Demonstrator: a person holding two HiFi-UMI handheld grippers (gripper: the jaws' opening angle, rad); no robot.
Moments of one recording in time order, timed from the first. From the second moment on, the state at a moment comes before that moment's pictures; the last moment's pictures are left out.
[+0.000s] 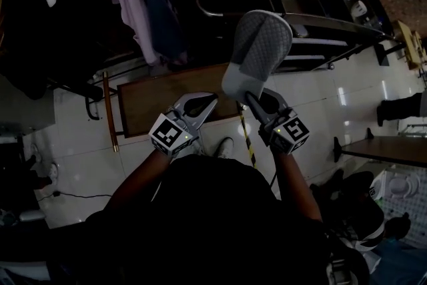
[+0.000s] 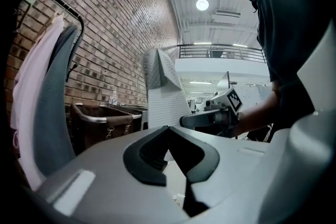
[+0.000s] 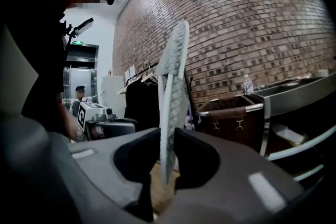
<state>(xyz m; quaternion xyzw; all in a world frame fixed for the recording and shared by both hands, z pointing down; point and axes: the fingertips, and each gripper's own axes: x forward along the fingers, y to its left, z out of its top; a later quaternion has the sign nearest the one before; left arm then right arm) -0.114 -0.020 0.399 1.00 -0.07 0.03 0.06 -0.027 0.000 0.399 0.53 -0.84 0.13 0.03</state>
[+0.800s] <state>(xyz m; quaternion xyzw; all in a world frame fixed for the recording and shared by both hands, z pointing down) -0.018 0.024 0.406 1.00 0.01 0.03 0.04 0.074 0.053 0.424 0.59 -0.79 0.15 0.02</state>
